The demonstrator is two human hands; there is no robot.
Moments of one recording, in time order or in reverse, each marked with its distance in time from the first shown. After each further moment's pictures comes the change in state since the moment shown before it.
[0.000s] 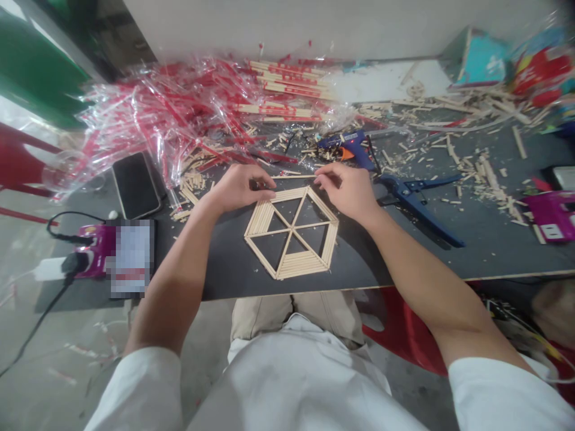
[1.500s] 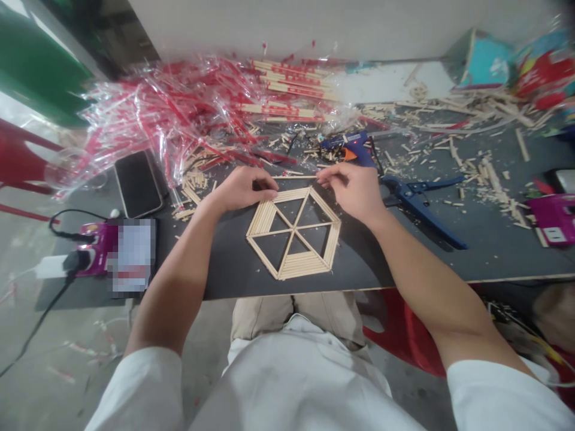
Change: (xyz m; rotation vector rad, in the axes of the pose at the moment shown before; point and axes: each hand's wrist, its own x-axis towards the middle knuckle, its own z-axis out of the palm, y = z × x) left_hand 0.003 -0.006 0.003 -0.041 -0.068 -0.046; right_hand 0.001 0.001 -0.001 0.139 0.035 0.026
